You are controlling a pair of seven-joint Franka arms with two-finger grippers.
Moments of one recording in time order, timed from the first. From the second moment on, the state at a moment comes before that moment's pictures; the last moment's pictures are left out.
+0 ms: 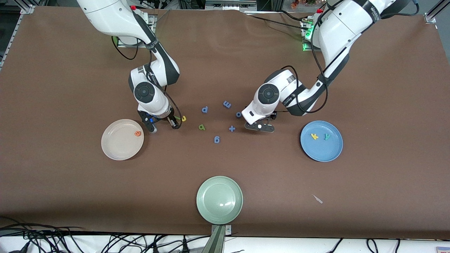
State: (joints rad) left arm -0.09 0.71 -0.58 -1.83 0.39 2.26 -0.74; right arm 0.46 0.51 0.02 -2.06 0.08 2.52 1.41
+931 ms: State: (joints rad) left arm -0.09 0.74 -0.58 -1.82 0.42 2.29 -0.78; right arm 0.50 0.52 0.03 -2.05 0.08 2.52 1.44
